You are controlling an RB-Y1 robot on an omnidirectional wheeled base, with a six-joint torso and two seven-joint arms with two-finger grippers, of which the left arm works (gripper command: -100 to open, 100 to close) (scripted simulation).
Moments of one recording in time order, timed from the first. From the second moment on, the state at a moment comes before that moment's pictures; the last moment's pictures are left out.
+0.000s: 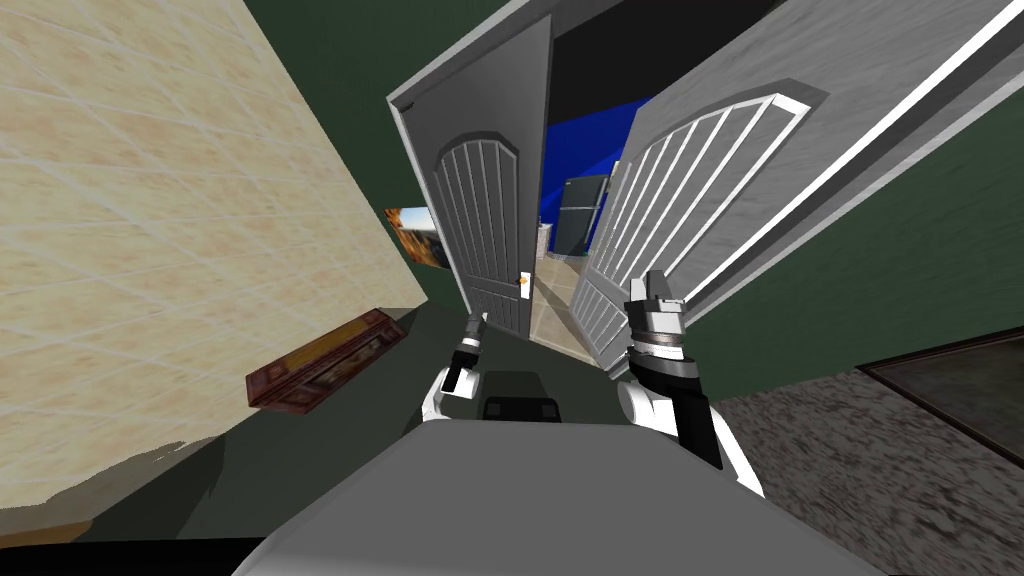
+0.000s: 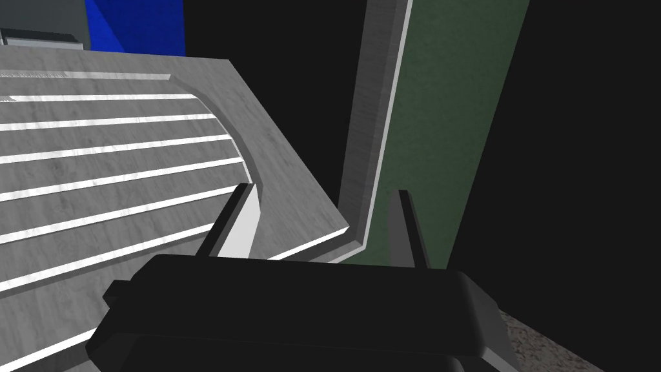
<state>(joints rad) 0.25 0.09 -0.19 -1.76 -0.04 -0.32 0.06</state>
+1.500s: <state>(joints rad) 0.07 0.08 -0.27 -1.41 -0.03 -0.29 0.08</state>
